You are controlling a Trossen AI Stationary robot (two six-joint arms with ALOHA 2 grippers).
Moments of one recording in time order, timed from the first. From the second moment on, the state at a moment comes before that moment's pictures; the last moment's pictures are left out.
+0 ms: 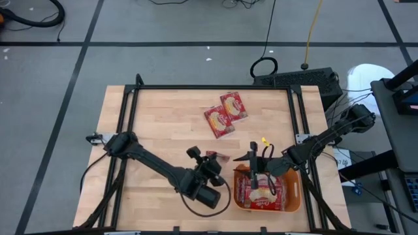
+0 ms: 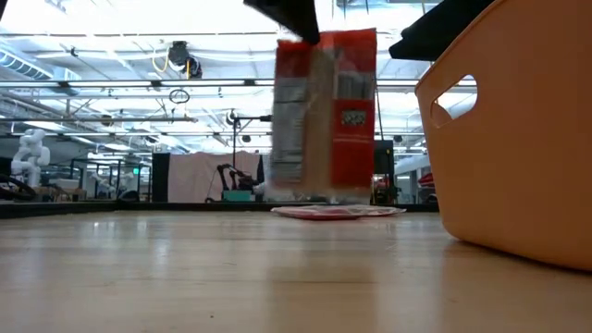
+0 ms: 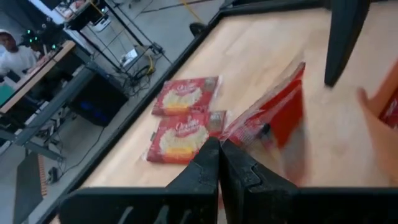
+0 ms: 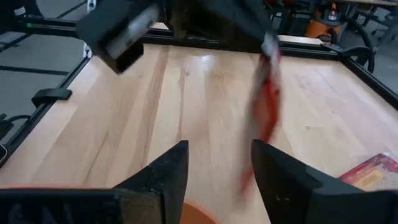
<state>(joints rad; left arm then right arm) -0.48 2.13 1.89 -1.08 -1.12 -0.76 0.51 1.26 0.58 0.27 0.52 0.15</state>
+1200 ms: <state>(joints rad) -0.51 2.13 2.06 -1.07 -1.18 -0.54 0.56 1.26 0.58 0.27 0.63 0.04</state>
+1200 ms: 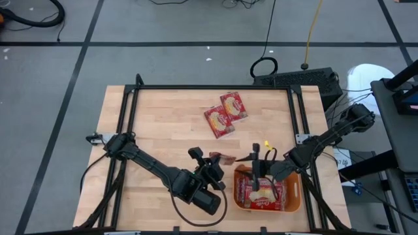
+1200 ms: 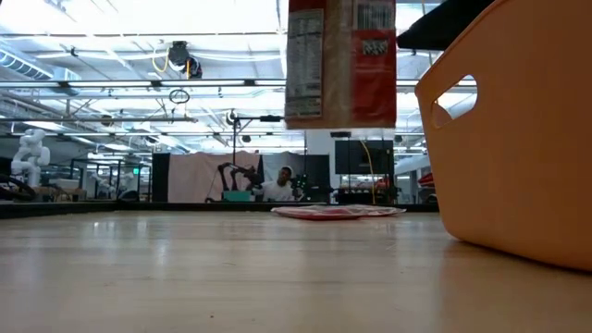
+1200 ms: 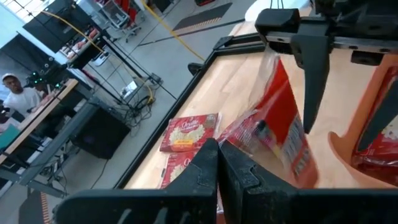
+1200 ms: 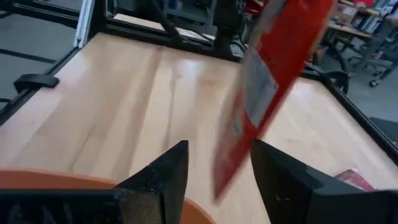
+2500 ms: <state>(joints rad) -0.58 2.12 2.06 -0.89 -1.08 -0.66 0.55 1.24 0.58 0.40 0.62 -0.27</state>
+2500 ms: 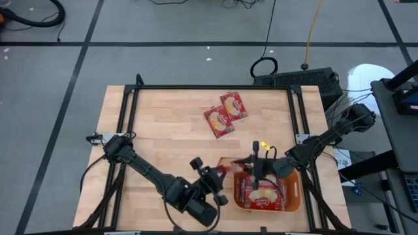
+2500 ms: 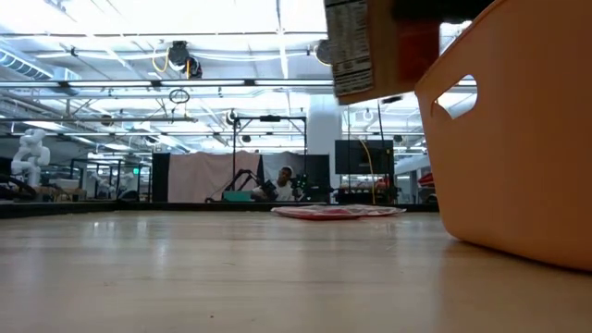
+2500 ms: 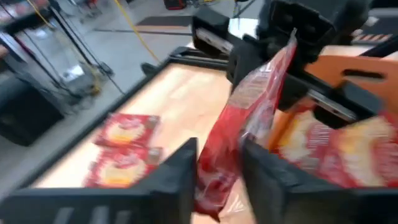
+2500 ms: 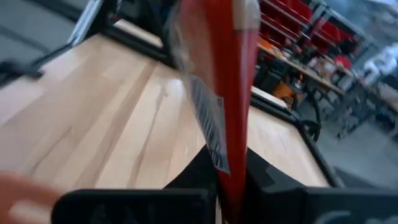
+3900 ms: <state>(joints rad) -0.70 2.13 1.86 -0.29 -1.11 -0.44 1.13 1.29 0.85 0.60 1.15 -1.11</state>
